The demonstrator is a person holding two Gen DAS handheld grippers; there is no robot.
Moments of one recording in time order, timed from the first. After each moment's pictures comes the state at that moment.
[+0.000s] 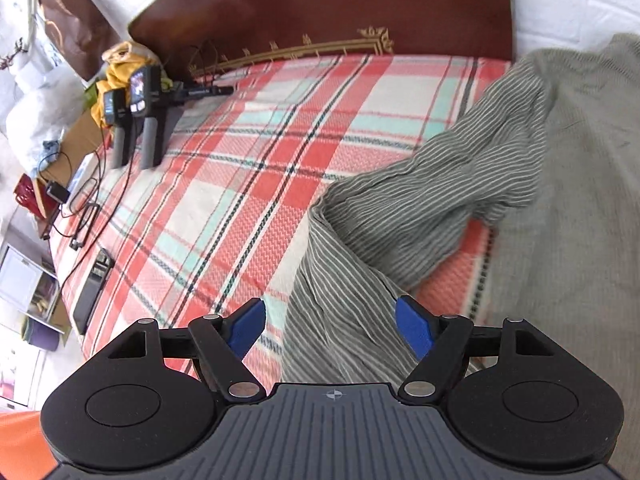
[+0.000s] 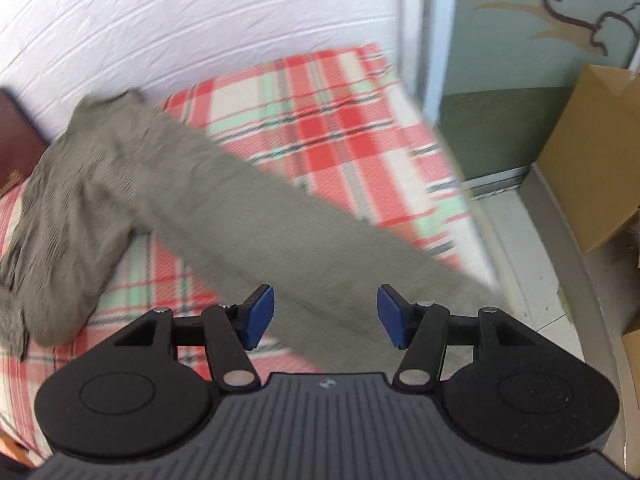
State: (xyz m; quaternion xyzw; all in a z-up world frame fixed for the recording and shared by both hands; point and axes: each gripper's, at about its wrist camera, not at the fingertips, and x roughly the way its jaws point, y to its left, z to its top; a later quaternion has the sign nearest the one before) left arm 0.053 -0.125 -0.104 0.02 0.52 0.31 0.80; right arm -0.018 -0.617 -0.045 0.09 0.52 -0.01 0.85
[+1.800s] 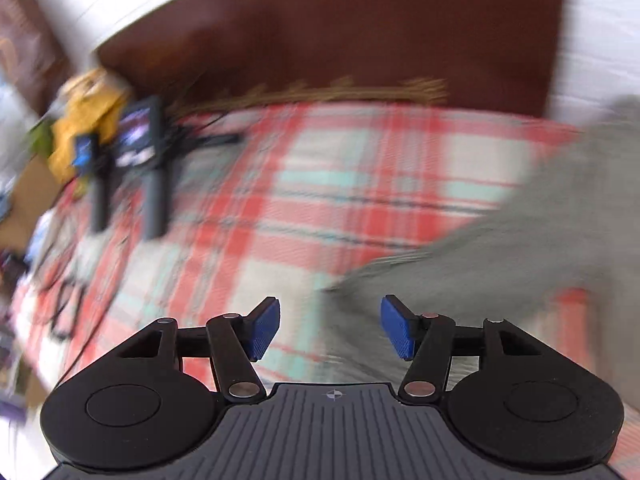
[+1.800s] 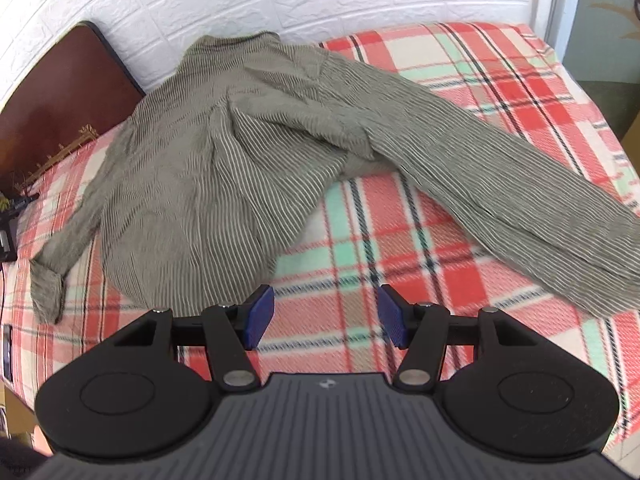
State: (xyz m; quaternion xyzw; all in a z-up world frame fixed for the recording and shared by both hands) left arm 0.028 0.030 -0.036 0.02 0.48 0.15 0.86; right arm -0.014 -0.434 -0.055 0.12 0.51 0.05 0.85
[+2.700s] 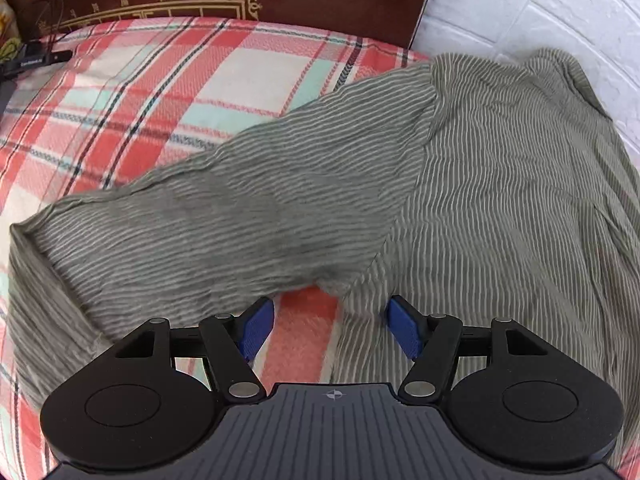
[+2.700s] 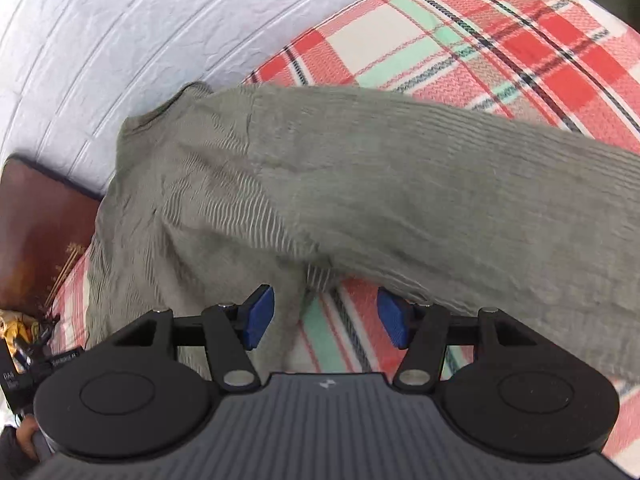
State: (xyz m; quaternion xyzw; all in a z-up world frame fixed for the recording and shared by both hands) left arm 0.122 -0.094 -0.120 -0.13 0.55 0.11 0.82; right arm 0.100 -0.494 -0.130 0.30 0.51 0.03 0.80
